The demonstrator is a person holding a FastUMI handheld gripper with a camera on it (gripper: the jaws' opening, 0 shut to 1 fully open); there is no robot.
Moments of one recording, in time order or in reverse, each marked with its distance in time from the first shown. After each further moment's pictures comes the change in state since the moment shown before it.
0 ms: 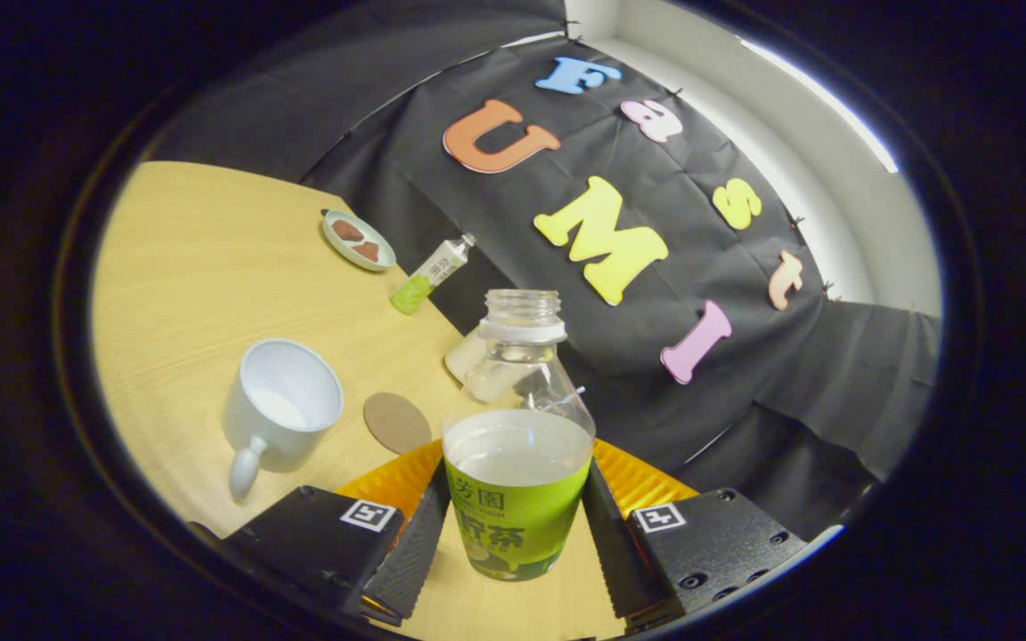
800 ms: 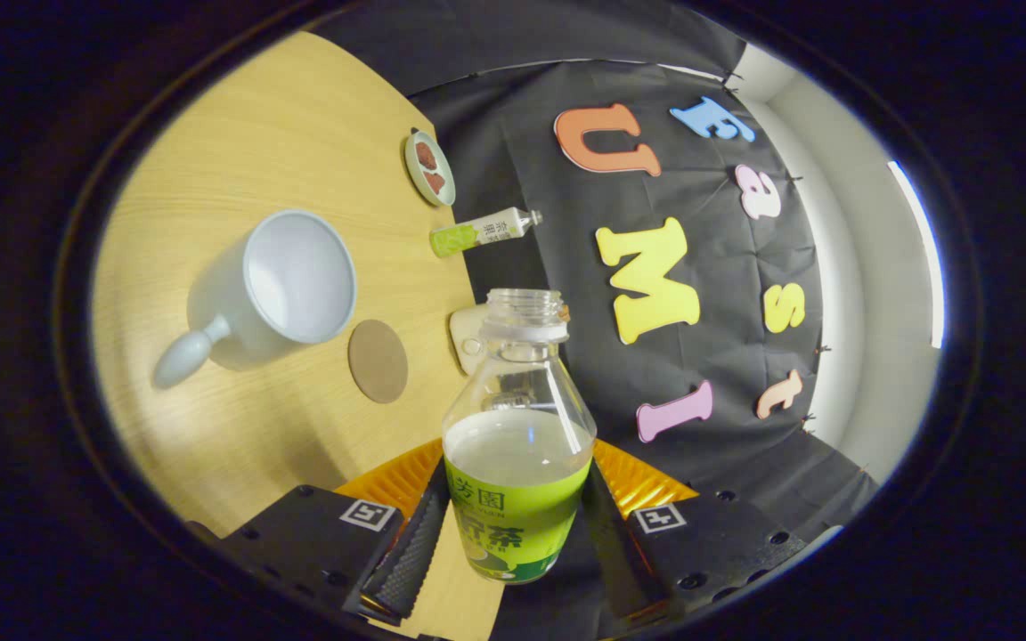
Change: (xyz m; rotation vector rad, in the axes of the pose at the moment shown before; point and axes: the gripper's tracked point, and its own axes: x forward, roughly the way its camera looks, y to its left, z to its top) arm 0.000 -0.009 -0.005 -0.463 0.051 -0.077
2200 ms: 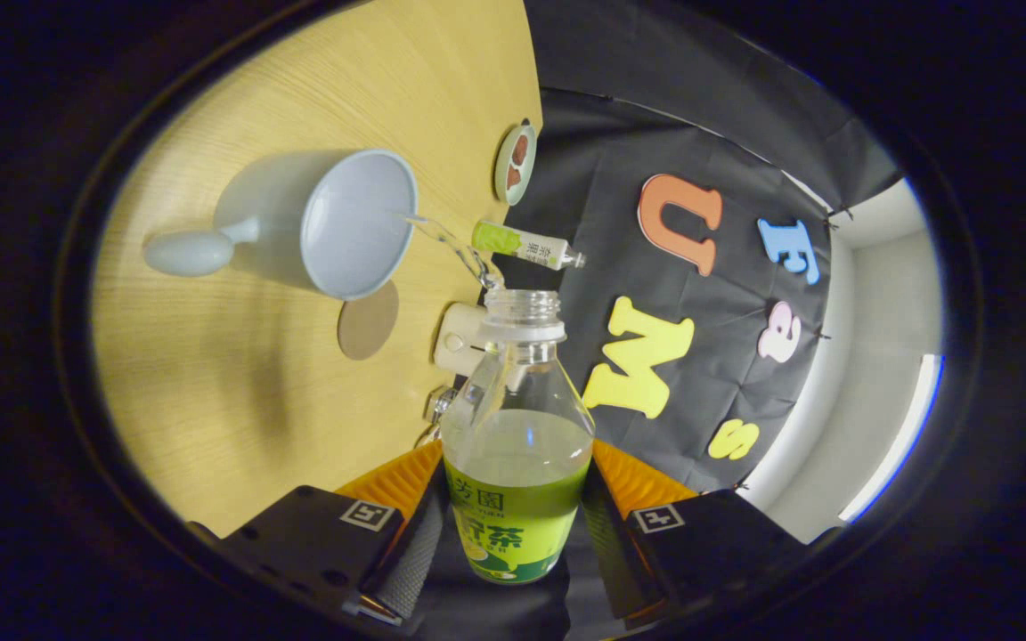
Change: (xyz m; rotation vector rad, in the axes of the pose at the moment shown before) arm -0.002 -0.031 0.047 -0.507 -0.062 -0.128
